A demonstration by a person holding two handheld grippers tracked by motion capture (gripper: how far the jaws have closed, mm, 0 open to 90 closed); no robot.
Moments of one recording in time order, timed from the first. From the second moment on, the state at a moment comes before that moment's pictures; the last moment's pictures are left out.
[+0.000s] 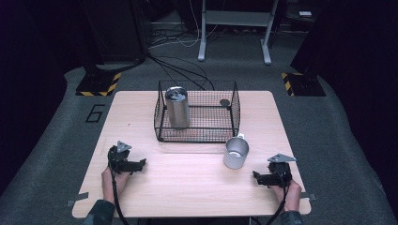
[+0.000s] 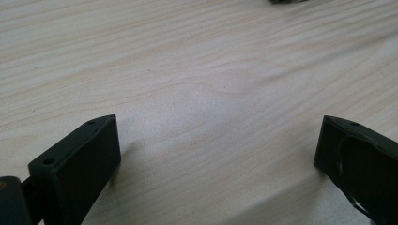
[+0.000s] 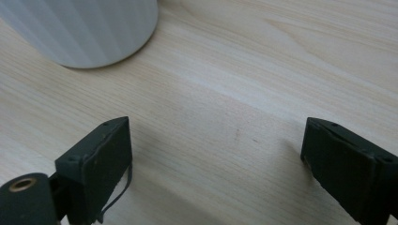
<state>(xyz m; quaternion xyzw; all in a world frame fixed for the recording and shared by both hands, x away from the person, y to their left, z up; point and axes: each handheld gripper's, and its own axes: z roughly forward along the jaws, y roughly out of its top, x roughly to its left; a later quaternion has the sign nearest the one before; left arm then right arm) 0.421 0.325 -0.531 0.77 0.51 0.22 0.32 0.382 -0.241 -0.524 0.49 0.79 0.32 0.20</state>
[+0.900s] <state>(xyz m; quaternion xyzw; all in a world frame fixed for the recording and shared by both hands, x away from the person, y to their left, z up) 0.421 0.324 -0.531 0.77 0.51 0.22 0.33 0.388 -0.189 -0.453 0.43 0.79 0.40 0.18</state>
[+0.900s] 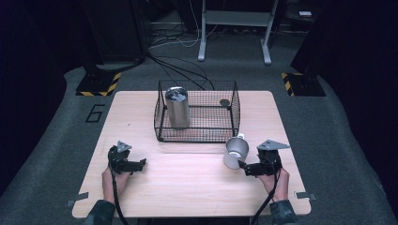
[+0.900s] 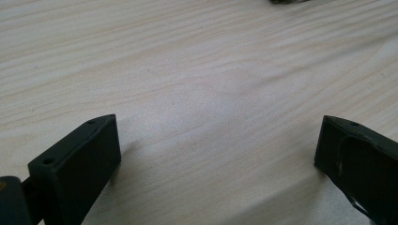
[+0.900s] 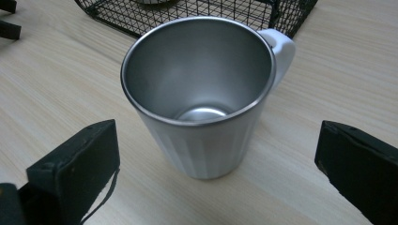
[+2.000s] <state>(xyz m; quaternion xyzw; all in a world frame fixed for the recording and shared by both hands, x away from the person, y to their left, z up) 0.421 0.324 -0.531 0.77 0.51 0.22 0.33 0.418 -0.150 -0.460 0.44 0.80 0.38 0.19</state>
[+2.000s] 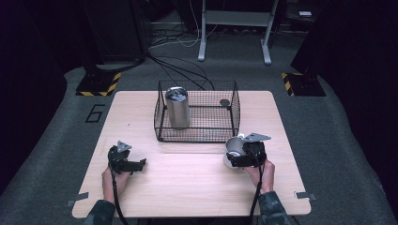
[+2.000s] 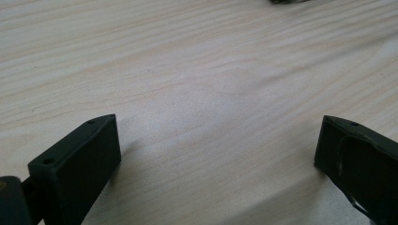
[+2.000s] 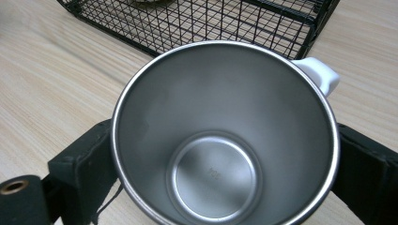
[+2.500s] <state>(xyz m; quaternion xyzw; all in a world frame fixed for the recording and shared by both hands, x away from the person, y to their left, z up) 0.421 0.325 -0.531 0.77 0.51 0.22 0.33 0.414 -0.154 -0.457 0.43 0.79 0.40 0.19</state>
